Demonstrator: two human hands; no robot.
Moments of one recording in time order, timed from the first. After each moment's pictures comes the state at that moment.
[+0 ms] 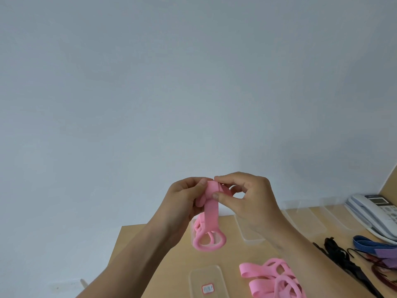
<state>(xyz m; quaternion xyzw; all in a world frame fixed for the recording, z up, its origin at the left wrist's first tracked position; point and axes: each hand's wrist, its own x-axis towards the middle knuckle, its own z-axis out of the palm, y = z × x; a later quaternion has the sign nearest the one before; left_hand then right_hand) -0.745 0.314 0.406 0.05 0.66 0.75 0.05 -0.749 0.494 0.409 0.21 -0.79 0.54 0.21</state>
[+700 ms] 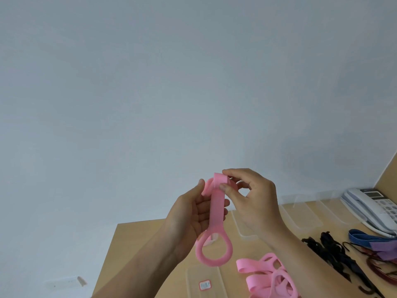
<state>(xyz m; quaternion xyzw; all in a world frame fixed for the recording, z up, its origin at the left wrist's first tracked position) -0.741 0.336 0.385 -0.06 0.54 0.82 0.15 -0.760 0.504 0.386 0.17 -0.79 0.50 0.31</state>
